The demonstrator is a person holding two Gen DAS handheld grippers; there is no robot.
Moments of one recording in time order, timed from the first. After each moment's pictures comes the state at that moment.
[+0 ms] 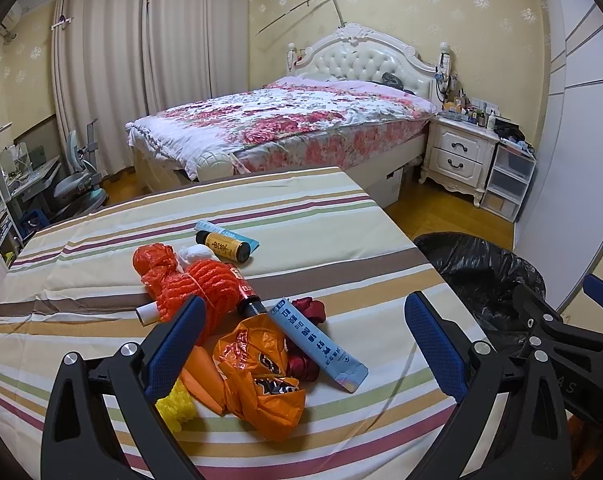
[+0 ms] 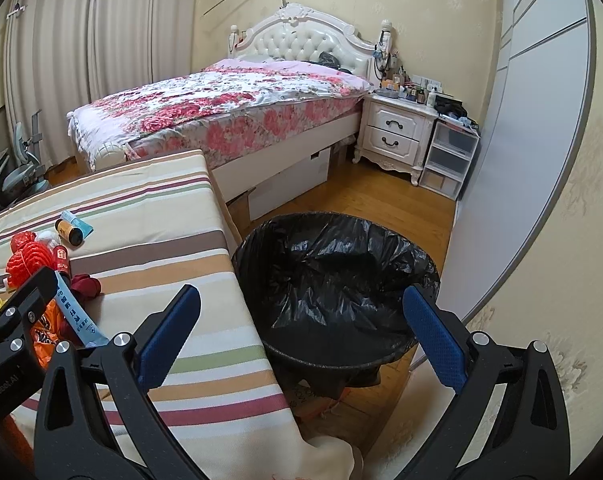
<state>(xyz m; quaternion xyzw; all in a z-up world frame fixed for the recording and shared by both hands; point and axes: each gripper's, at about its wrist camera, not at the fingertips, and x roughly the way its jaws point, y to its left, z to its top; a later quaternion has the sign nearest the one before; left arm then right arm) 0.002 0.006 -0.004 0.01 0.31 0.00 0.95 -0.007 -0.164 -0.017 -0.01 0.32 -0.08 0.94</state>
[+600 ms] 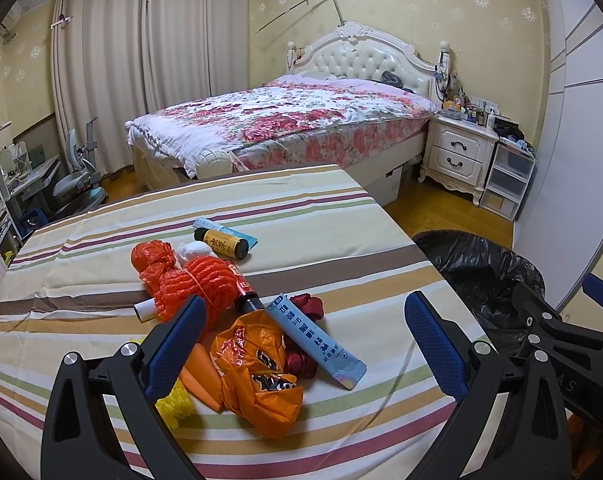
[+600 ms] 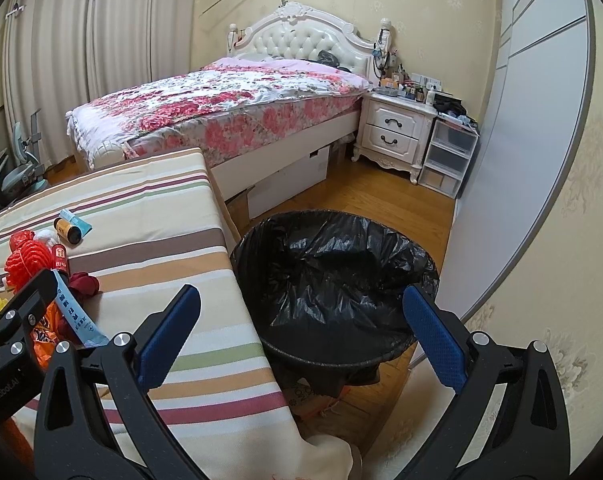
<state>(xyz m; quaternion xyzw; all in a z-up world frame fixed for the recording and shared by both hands) 0.000 0.007 -0.006 0.01 0.31 0.00 0.95 -0.006 -0.166 -0.016 -0.01 0.32 -0.08 0.94</state>
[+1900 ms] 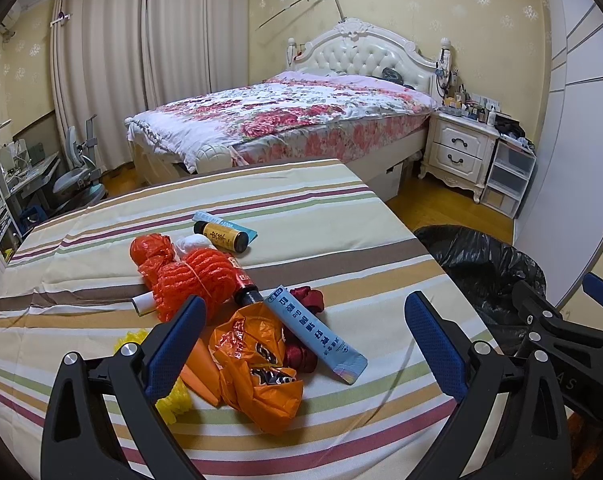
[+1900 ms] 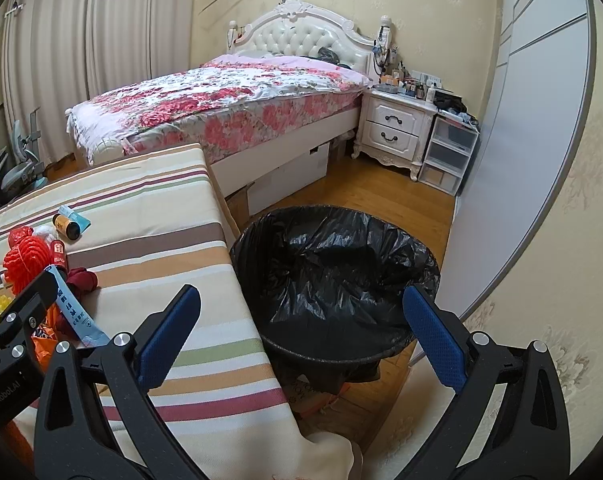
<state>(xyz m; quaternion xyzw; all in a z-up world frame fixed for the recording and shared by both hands) 0.001 0.007 -0.007 0.01 0.32 0.00 0.95 -0.007 -0.166 -0.019 -0.01 0.33 -0.08 0.94</state>
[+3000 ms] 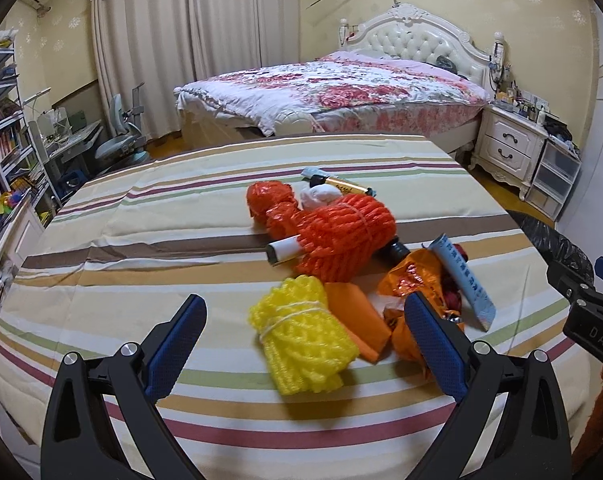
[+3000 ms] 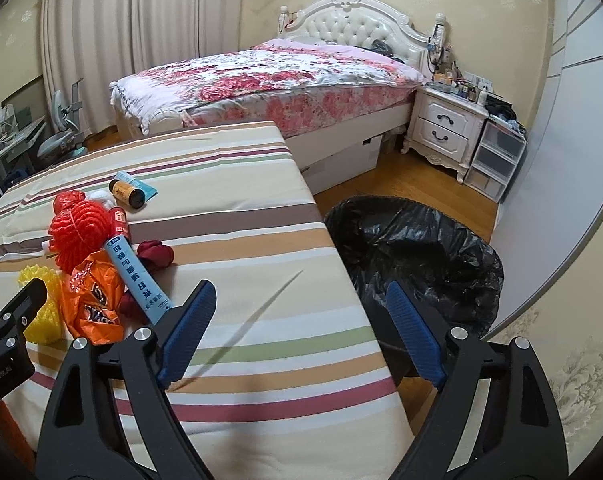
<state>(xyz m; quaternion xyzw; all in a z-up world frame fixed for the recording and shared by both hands) -0.032 0.096 -0.036 -0.01 0.36 0.09 0.93 -0.003 -0.097 -0.031 -0.03 0.36 0.01 0.93</state>
